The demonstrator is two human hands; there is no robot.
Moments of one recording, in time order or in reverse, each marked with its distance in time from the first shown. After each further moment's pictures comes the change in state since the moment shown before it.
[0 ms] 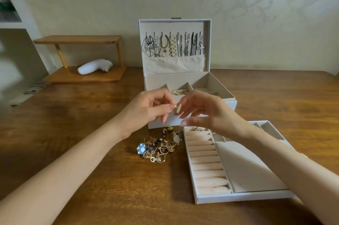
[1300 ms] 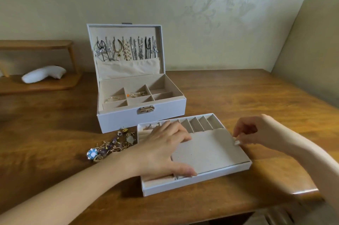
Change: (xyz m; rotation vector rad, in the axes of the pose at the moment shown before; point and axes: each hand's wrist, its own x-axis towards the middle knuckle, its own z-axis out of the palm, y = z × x) left_hand 0.007 0.026 0.124 0.720 -0.453 0.161; right_hand -0.163 0.017 -0.118 -0.512 0.153 0.624
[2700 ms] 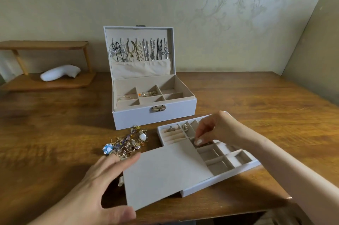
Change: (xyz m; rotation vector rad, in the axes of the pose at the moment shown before) left_hand -0.143 -0.043 0.021 -0.318 0.195 -0.280; right_hand 0.036 -0.082 0.049 0.137 -0.144 -0.146
